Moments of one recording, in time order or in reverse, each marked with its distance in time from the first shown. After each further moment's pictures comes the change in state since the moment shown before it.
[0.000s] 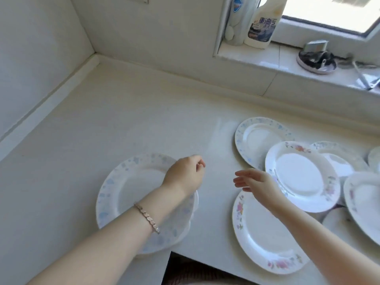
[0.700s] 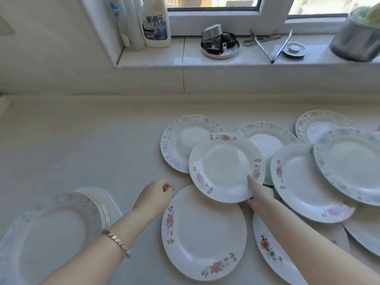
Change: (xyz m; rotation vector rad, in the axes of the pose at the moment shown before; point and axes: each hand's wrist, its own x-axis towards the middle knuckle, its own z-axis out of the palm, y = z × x) left_hand 0.036 0.084 0.129 0.099 -0.161 -0.180; right_hand 0.053 0.156 -0.158 0.829 0.549 0.655
